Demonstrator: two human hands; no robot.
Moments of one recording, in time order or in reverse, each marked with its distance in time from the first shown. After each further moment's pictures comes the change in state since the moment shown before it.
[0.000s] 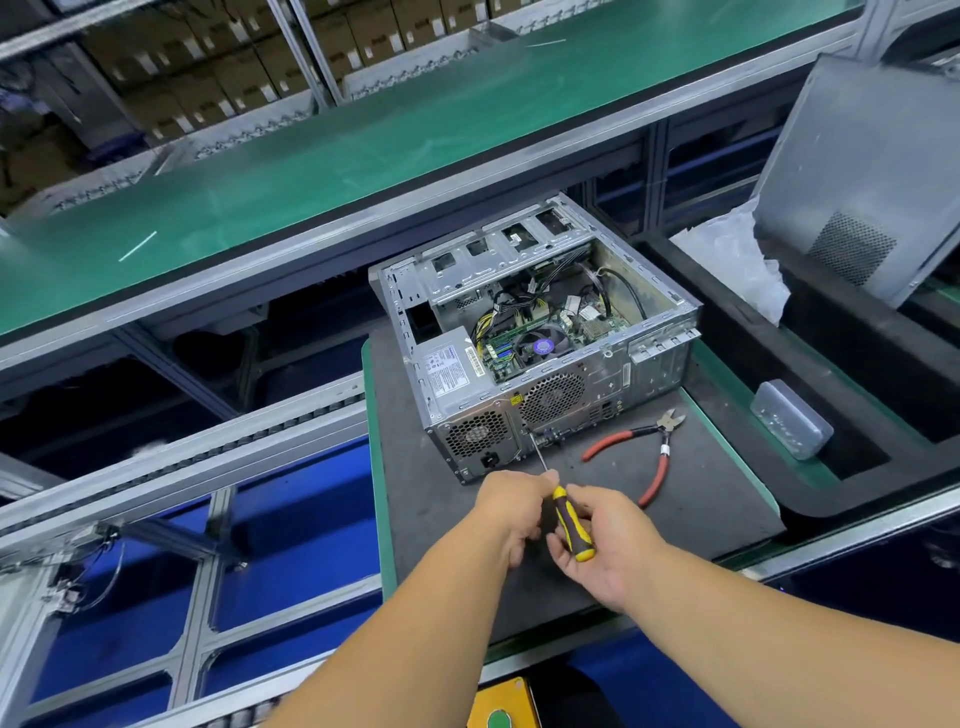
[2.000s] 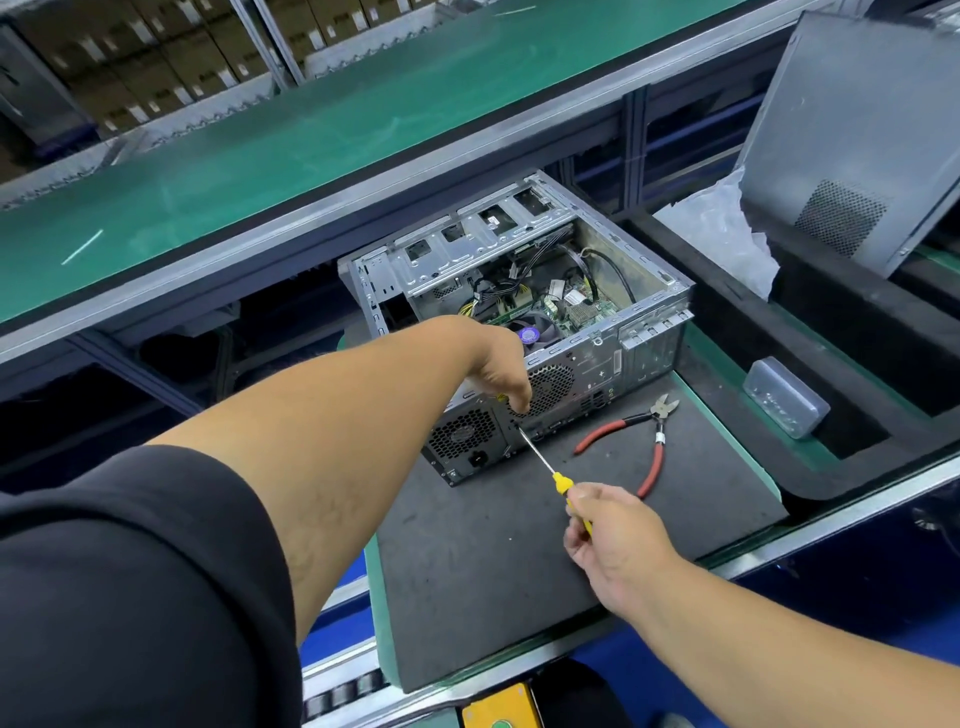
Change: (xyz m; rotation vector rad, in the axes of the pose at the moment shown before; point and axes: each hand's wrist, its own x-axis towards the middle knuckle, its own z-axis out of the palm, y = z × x) left_hand 0.060 0.188 -0.009 1.699 -0.304 0.376; right_hand 0.011 0.004 -0.002 -0.017 0.110 -0.218
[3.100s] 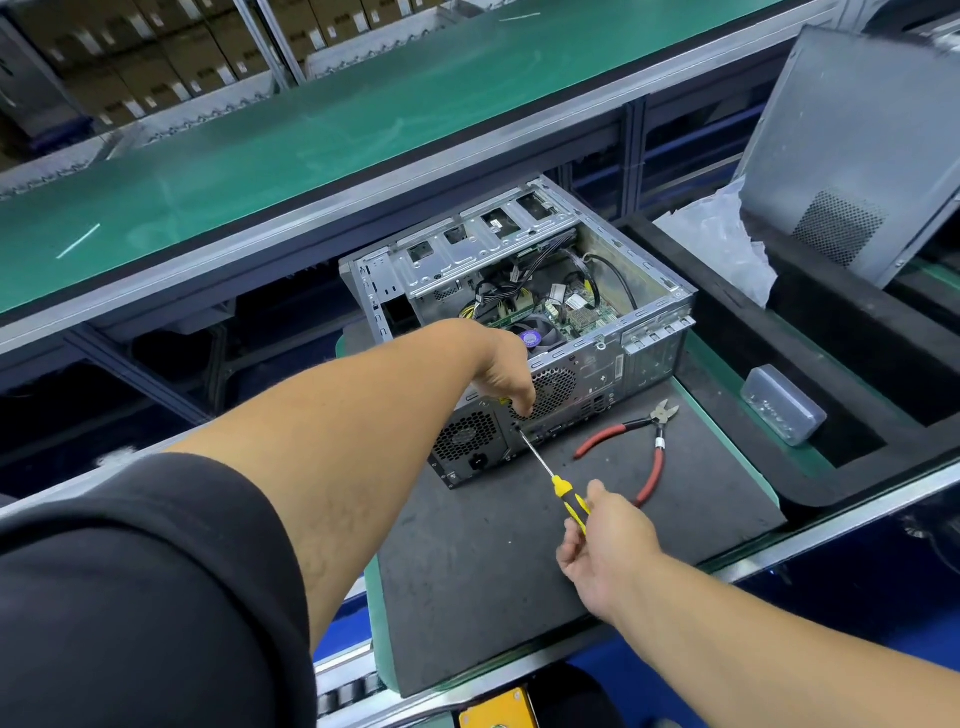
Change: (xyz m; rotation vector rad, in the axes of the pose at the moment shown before) left_hand -0.004 0.004 -0.001 -0.031 -0.013 -0.005; right_hand -0.004 -0.001 0.013 0.041 0.182 0.118
